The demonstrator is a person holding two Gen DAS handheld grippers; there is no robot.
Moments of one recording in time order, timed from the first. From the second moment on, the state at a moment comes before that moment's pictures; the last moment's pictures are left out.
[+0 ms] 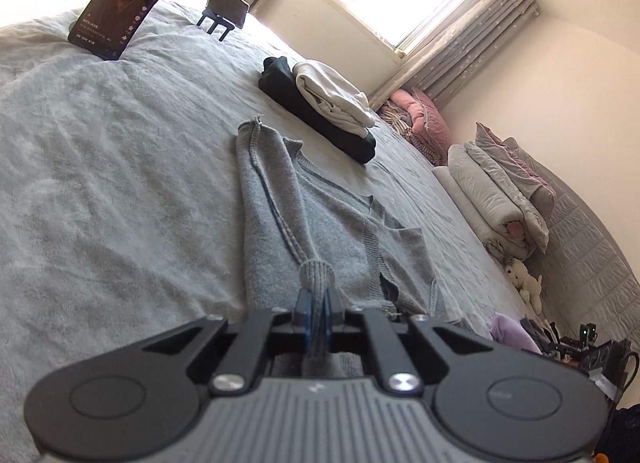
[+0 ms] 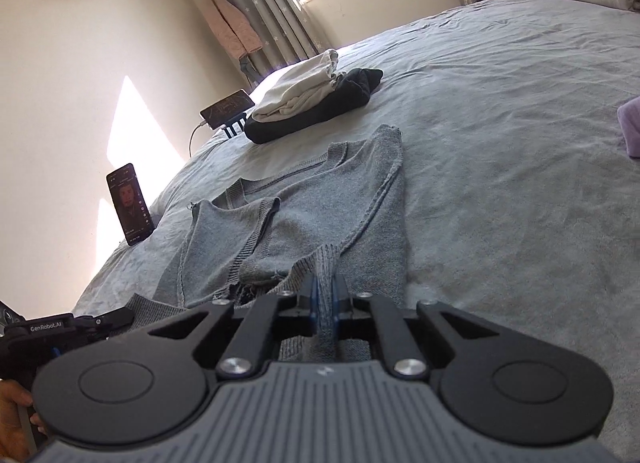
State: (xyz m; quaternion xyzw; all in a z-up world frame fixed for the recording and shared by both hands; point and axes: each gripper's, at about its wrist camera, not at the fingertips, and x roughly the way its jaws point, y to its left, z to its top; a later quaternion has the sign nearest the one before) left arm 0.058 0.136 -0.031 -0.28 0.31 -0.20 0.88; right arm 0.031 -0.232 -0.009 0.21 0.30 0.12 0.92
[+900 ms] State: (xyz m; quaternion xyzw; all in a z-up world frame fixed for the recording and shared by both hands) left arm 0.023 0.079 -0.021 -0.02 0.28 -0.29 0.91; right arm 0.005 -0.179 -0.017 0.02 0.28 0.19 0.94
